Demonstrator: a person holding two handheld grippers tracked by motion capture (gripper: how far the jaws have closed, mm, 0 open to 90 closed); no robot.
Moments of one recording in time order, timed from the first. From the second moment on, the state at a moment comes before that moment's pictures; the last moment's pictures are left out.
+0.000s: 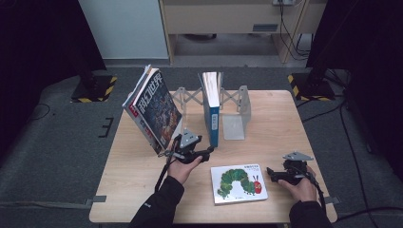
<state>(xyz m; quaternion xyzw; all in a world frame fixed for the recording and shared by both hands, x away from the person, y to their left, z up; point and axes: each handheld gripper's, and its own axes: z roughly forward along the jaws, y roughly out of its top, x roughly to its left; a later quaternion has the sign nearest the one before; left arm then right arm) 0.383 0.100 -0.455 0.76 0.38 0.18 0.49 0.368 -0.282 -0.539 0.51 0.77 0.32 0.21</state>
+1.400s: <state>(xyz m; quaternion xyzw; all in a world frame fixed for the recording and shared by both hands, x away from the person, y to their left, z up) 0.346 0.106 -0.535 0.85 0.35 0.15 0.37 0.346 -0.269 -0.527 0.49 0.77 0.39 0.13</state>
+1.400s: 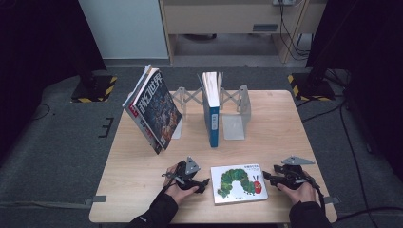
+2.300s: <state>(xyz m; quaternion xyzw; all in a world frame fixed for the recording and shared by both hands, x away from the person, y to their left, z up) 0.340 0.102 -0.536 0.85 0.37 0.15 0.35 0.336 -0.249 -0.531 0.49 0.76 0.42 0.07</state>
